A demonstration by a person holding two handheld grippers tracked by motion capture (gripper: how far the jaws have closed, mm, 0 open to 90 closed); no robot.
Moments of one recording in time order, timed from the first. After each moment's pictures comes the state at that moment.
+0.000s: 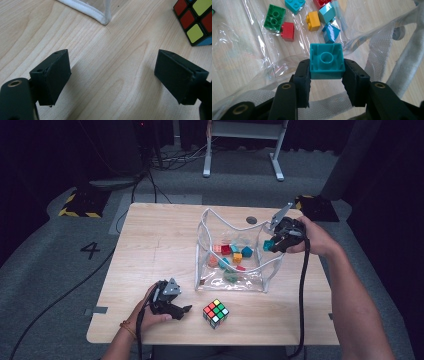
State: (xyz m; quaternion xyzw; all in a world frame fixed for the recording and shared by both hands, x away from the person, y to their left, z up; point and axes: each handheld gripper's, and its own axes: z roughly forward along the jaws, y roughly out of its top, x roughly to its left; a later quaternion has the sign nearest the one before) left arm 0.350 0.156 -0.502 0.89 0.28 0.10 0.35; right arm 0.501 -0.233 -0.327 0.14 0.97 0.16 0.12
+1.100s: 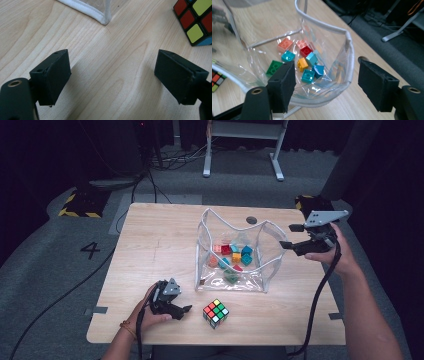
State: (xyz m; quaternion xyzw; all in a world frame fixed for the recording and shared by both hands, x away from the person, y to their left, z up) left arm 0.350 0.156 -0.502 0.89 0.28 0.10 0.35; right arm 0.443 -0.295 -0.299 0.22 0.87 0.39 0.21
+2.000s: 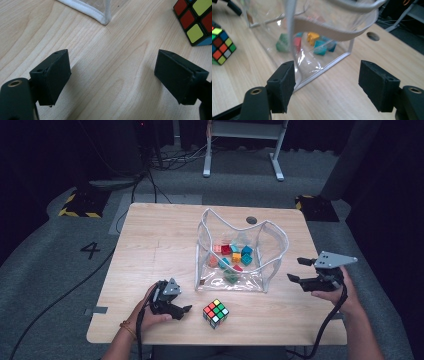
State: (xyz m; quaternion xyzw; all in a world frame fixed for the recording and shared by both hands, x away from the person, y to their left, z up) left arm 0.350 0.156 -0.502 0.89 0.28 0.10 0.35; right arm 0.378 -0.326 -0.385 0.25 0.85 0.41 0.21
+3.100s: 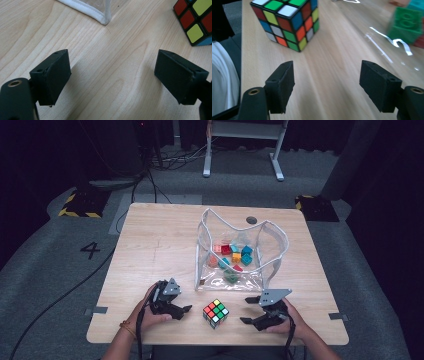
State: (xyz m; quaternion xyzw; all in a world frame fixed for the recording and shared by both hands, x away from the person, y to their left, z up) left arm 0.350 0.156 -0.502 0.89 0.29 0.10 0.35; right arm 0.333 -0.207 -0.488 0.15 0.89 0.42 0.06
